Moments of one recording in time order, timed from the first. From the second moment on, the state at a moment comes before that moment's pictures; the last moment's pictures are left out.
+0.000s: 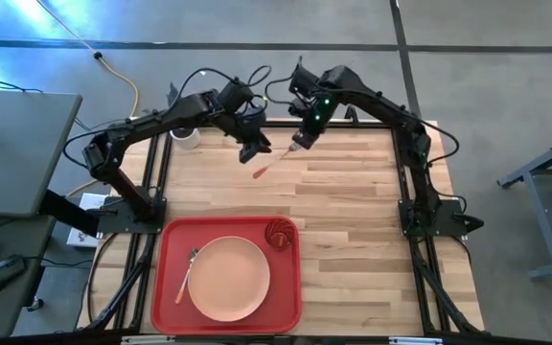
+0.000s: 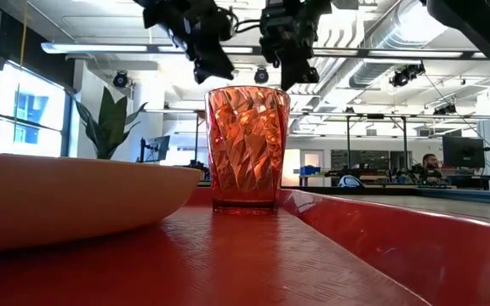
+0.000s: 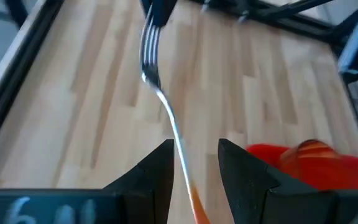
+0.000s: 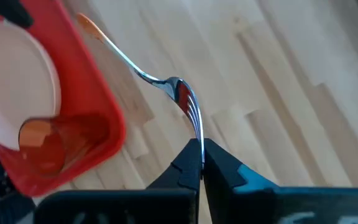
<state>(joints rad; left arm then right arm) 0.54 1.62 1.47 -0.71 0.50 0.18 -0.53 2.07 2.27 -1.55 -0.33 0.03</state>
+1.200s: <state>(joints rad) 0.40 1.61 1.47 -0.97 0.61 0.16 -0.33 2.07 2.27 -1.50 -0.34 0.04</state>
